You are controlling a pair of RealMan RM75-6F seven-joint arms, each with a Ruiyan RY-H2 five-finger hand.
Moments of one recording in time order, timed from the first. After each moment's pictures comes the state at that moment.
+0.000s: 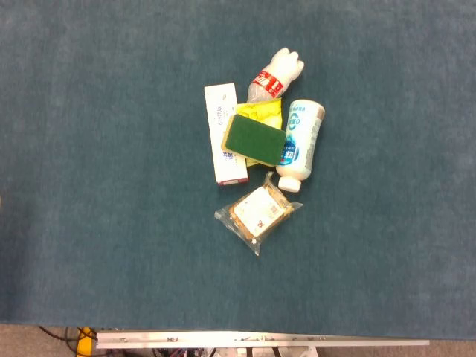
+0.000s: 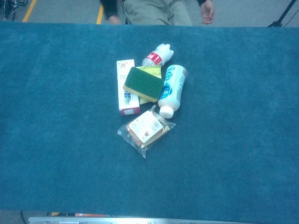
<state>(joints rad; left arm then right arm) -0.11 -1.03 -0.01 -1.74 1.45 1.41 0.21 0.10 -1.07 0.06 -1.62 -1.53 1.46 -0.04</state>
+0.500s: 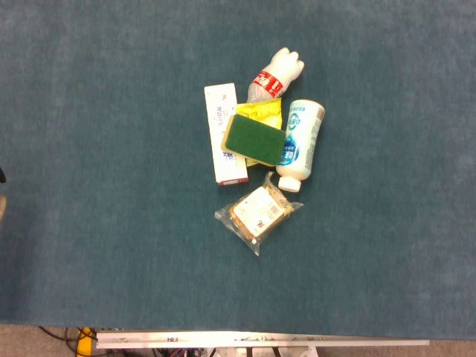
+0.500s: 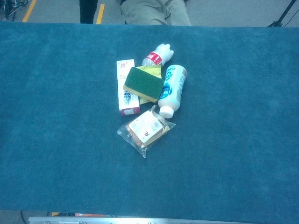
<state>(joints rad) -0.11 -1.02 -0.01 -1.77 1.46 1.40 0.23 0.12 -1.04 0.06 -1.62 -1.58 1.47 0.00</state>
